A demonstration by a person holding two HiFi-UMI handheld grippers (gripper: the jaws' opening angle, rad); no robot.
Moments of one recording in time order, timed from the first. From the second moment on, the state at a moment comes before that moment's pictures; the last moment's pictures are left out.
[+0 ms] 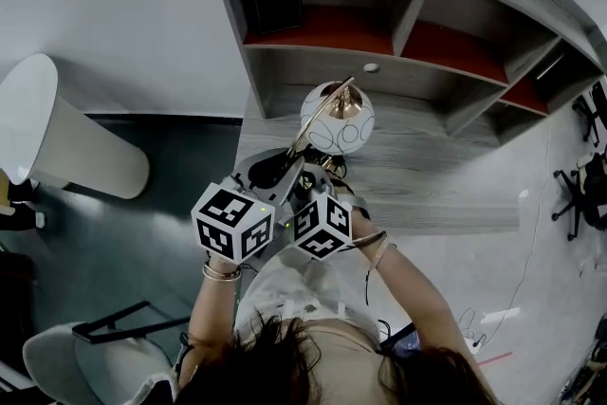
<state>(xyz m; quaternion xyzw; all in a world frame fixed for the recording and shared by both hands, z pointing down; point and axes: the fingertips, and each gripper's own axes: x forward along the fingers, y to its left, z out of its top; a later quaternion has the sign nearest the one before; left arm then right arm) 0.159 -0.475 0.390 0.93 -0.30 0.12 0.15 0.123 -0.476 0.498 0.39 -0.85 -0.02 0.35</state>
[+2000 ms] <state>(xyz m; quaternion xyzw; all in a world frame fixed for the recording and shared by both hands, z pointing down) 0.097 -0.371 0.409 0.89 -0.42 0.14 0.15 0.184 -0.380 0.474 0.47 -0.84 0.07 0.27</state>
